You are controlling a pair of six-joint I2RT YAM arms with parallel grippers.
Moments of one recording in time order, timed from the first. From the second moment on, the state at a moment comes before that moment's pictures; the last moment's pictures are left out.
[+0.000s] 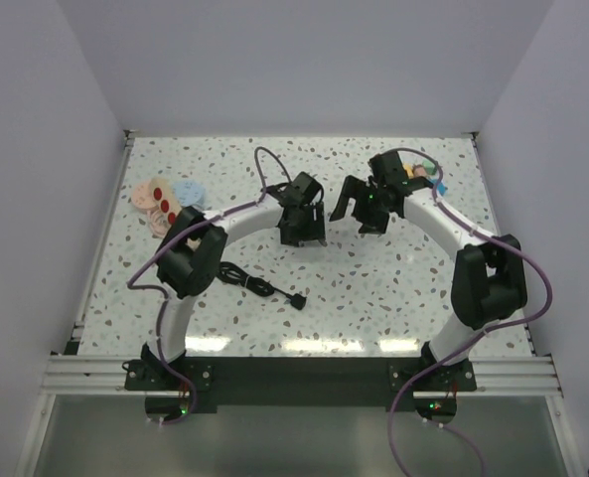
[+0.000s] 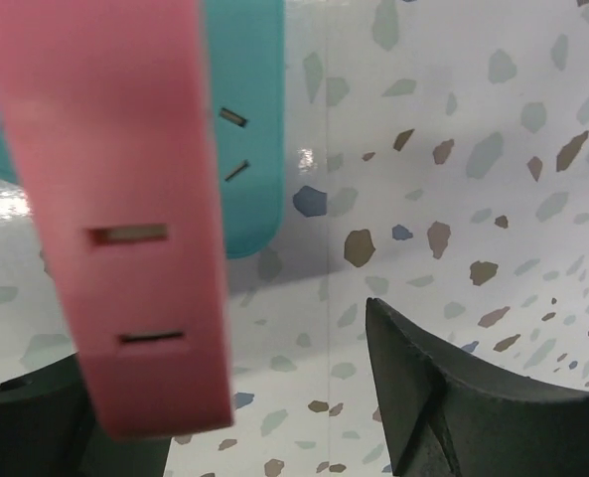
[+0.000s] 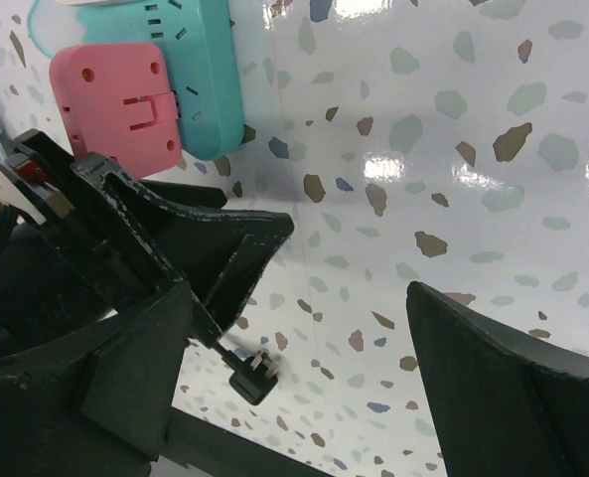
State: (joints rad) left arm -0.69 2.12 1.59 -0.56 0.03 -0.72; right arm 0.32 1.68 1.28 -0.61 -0.23 0.64
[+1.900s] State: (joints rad) left arm -0.33 1.82 1.11 -0.08 0.27 -0.72; right arm 0.53 2.25 1.97 -0.82 -0.09 0.44
